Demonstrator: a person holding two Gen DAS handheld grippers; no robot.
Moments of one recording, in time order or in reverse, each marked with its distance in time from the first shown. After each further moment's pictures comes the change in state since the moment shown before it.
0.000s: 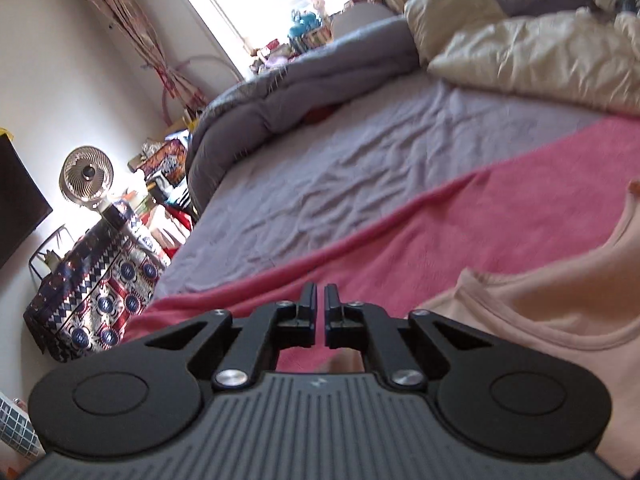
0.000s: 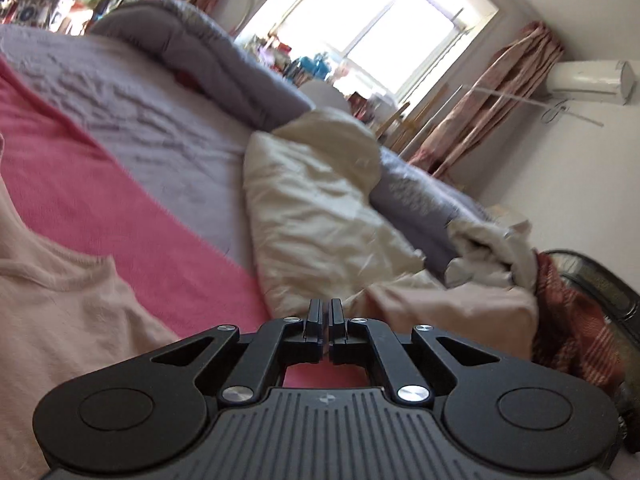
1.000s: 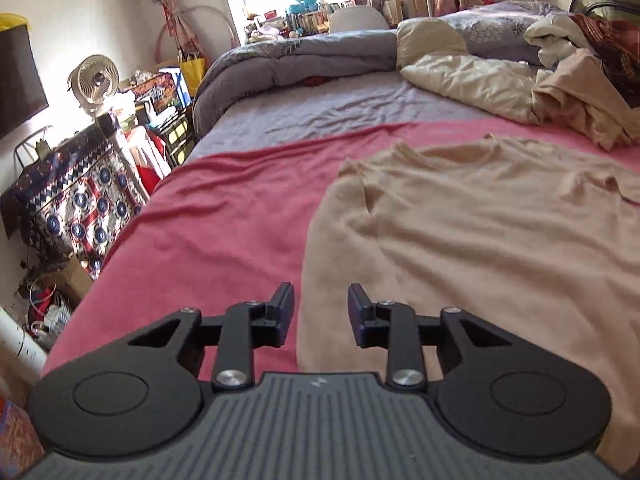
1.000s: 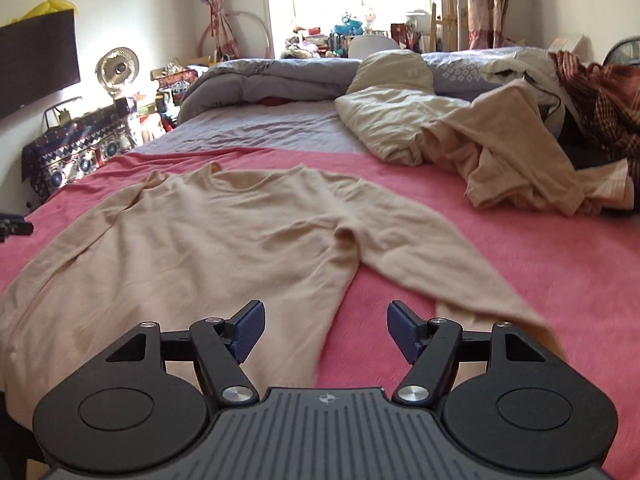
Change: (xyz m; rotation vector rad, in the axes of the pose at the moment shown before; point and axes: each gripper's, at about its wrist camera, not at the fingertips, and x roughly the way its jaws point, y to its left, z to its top) left arm -0.295 0.120 -0.195 -0.235 0.035 -0.241; right arm -0.315 -0.150 -0.124 0.521 0.094 0.553
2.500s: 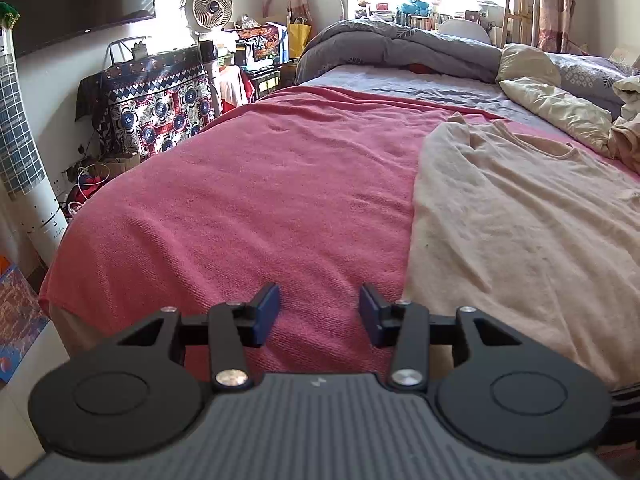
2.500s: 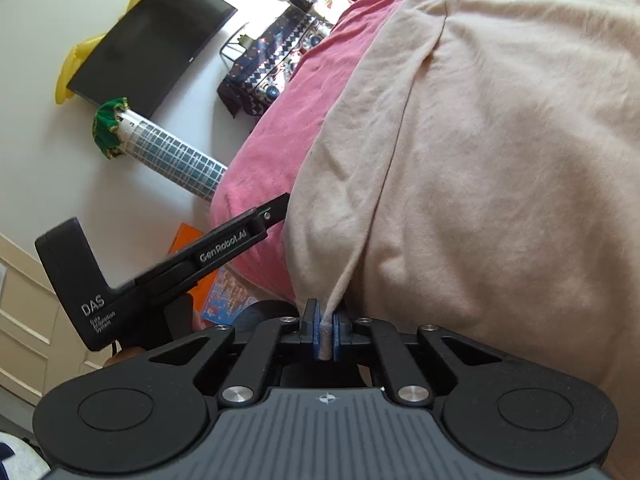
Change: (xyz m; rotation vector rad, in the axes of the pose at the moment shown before) left arm -0.020 0.053 -0.094 -0.311 -0.030 0.136; right arm 0.078 0.222 -0.037 0.236 0.436 0.749
